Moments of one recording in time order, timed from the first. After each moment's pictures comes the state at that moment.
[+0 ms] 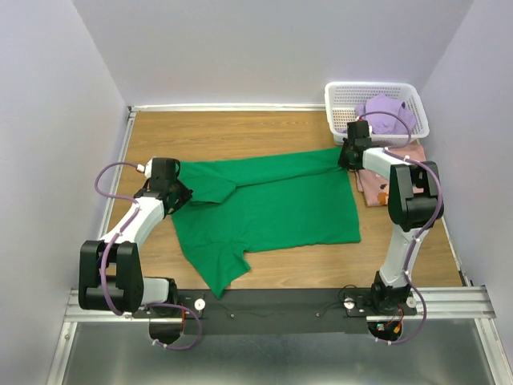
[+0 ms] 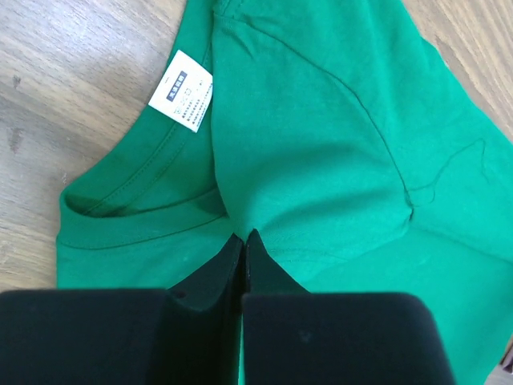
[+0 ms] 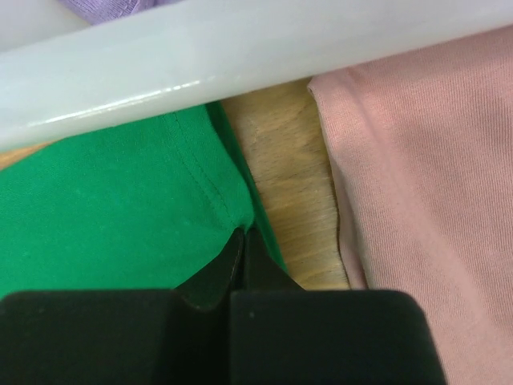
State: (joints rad) left arm -0.06 1.31 0.74 -0.29 -0.04 -0.82; right arm 0.12 2.00 1.30 -0.18 0.17 0.34
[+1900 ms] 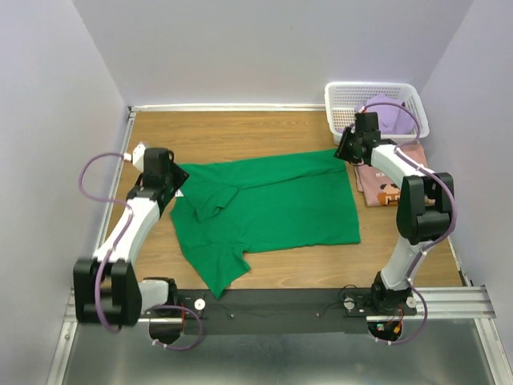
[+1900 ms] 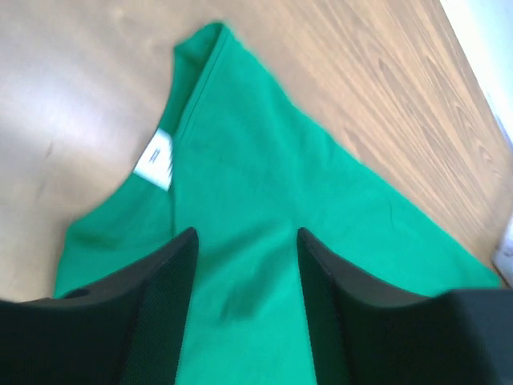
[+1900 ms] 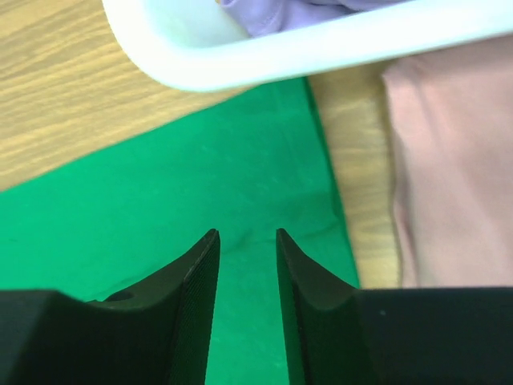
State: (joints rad) left arm -0.06 1.14 0.76 -0.29 -0.16 -0.87; right arm 0.11 1.83 1.30 -0.27 0.00 0.38
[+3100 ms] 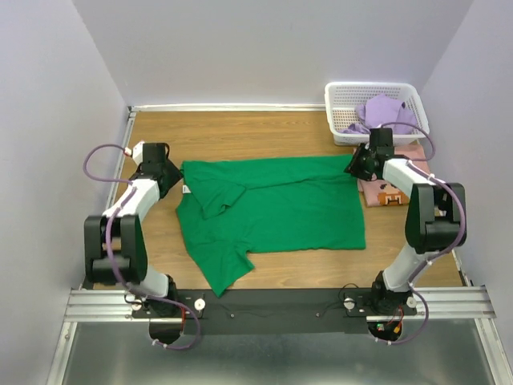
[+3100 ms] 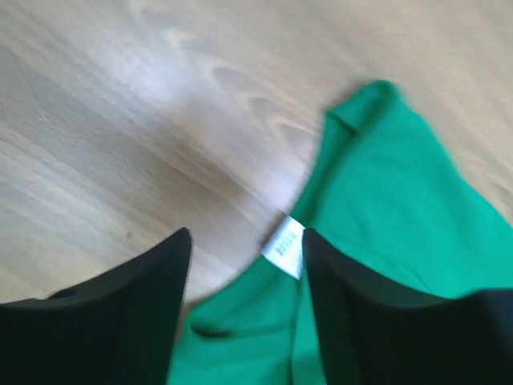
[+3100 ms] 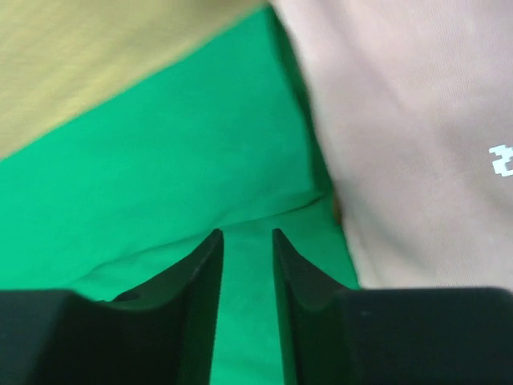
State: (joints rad) left arm 0.05 1.55 0.90 -0.23 -0.19 -0.68; right arm 0.01 1.78 1.10 -0.23 -0.07 0.47
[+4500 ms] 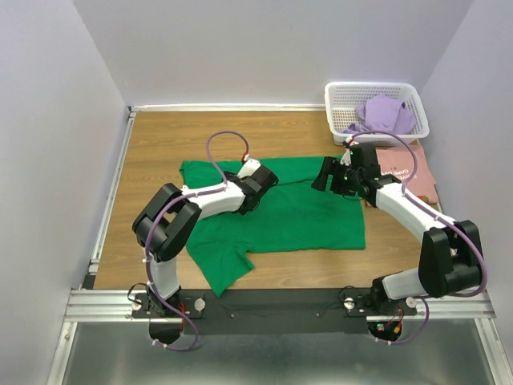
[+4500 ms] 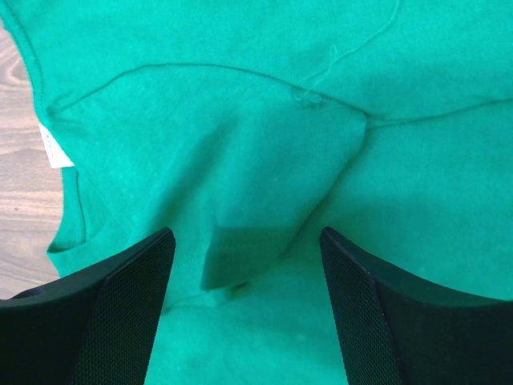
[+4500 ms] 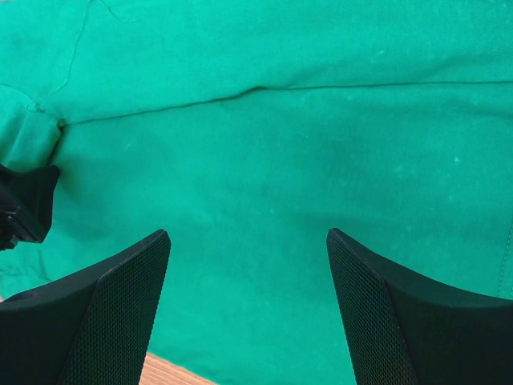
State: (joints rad) left arm -0.75 1.84 1.12 -0.47 -0.70 -0.42; right arm 0.26 1.41 0.87 -0.24 -0.20 0.40
